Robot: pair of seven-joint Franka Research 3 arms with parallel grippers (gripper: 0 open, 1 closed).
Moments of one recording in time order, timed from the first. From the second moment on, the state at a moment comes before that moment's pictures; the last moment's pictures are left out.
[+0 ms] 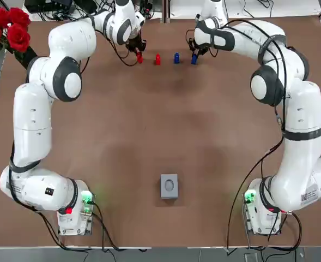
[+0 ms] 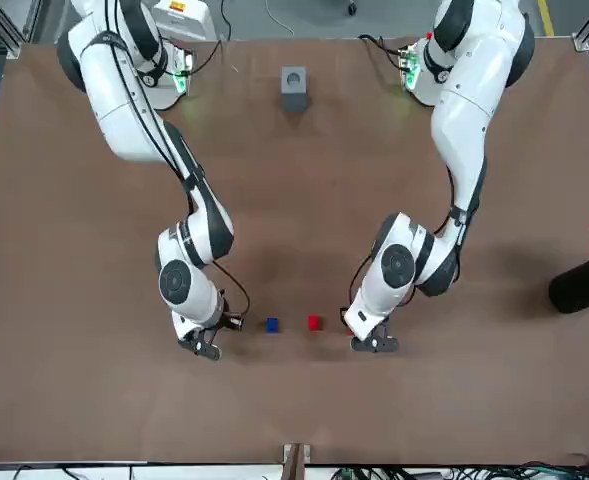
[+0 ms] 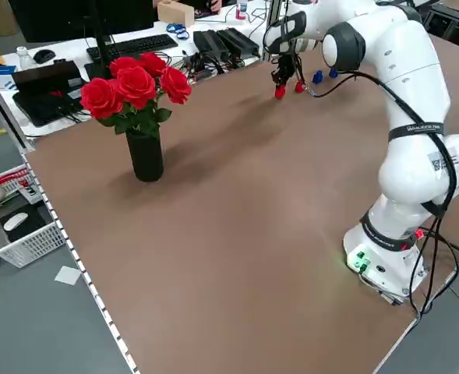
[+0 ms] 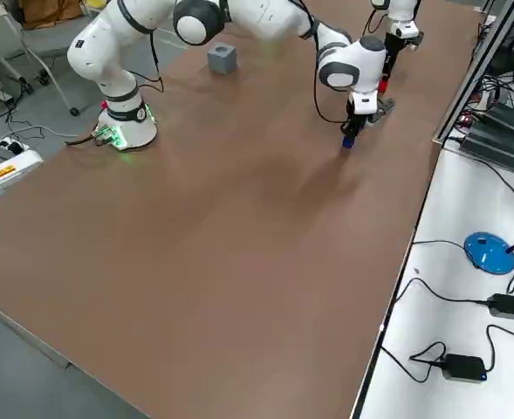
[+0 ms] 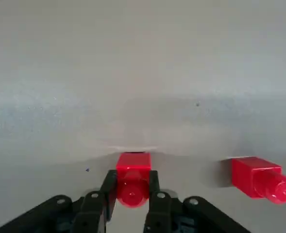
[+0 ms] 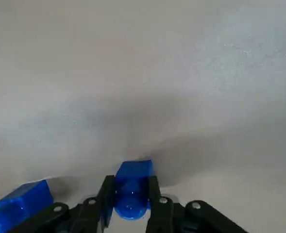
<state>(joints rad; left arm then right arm) -0.26 0.91 -0.28 -1.29 0.24 2.31 -0.54 0.31 0.92 0.13 -1.24 -0.01 2.24 0.69</state>
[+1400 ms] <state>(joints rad) -0.26 0.92 -0.28 -1.28 0.26 2.31 -0.56 0.32 0.87 0.15 -1.23 -0.04 2.18 0.72</state>
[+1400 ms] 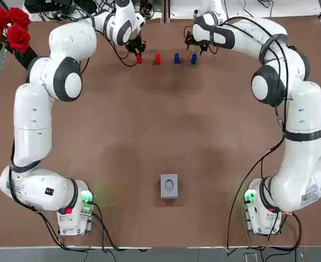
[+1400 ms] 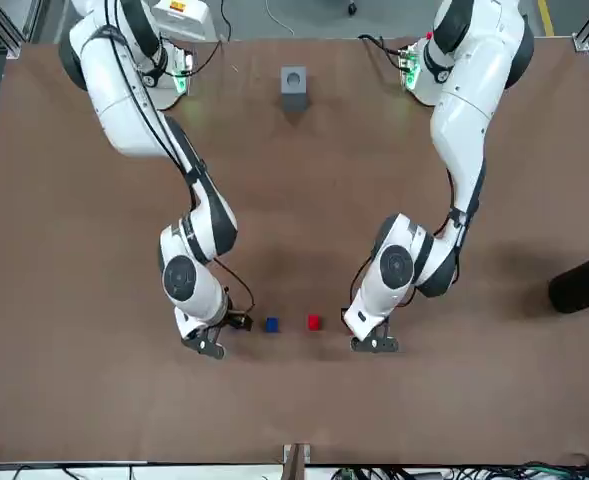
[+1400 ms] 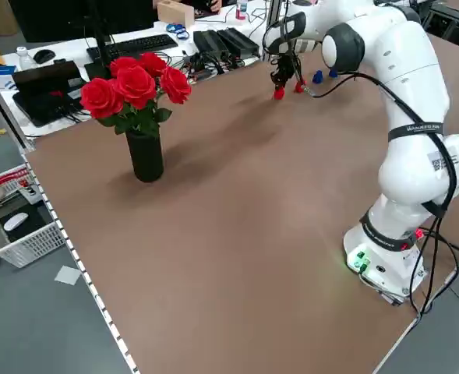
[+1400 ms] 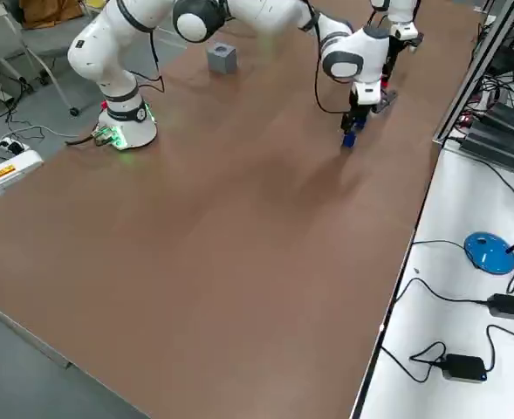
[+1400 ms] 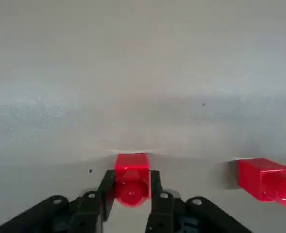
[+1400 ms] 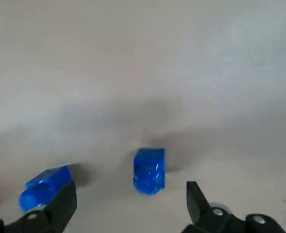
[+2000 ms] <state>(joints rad) -0.26 0.84 -0.29 -1.28 0.26 2.21 -0.57 0.28 0.41 0.07 -1.60 -0.05 2.14 0.64</state>
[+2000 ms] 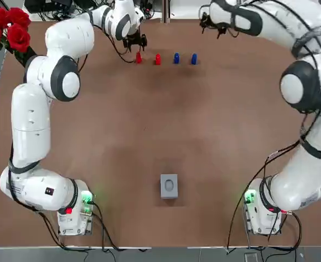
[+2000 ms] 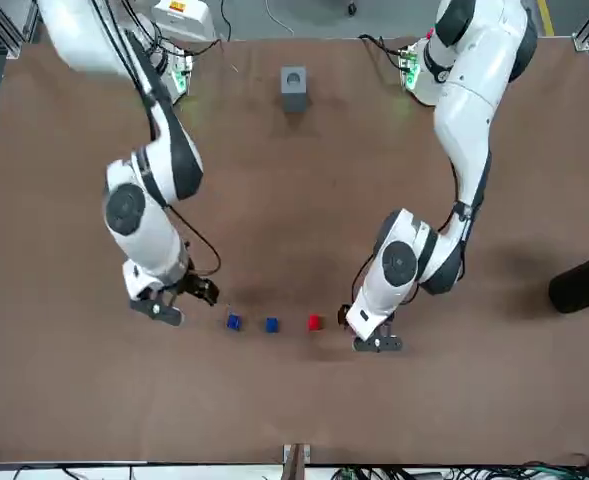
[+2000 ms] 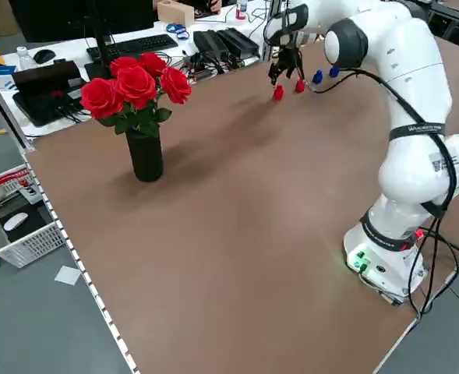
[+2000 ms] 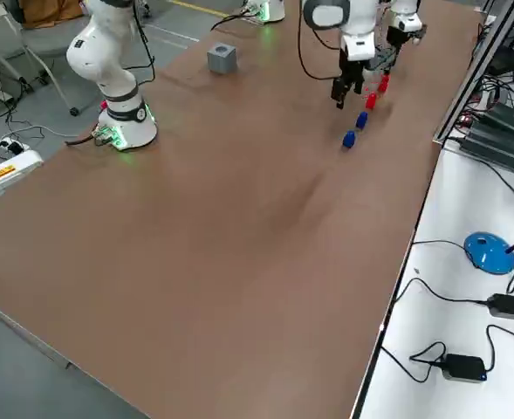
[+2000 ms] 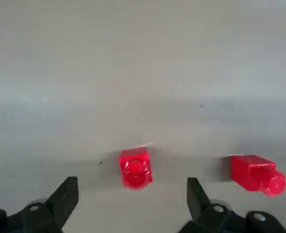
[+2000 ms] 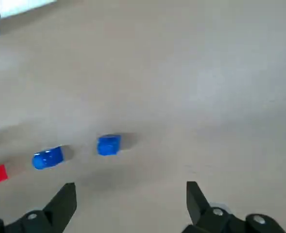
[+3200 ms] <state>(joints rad) -0.09 0.07 -0.05 -1.69 -0.03 1.93 -0.03 0.18 -0.18 -0.23 -1.80 0.01 1.68 0.01</state>
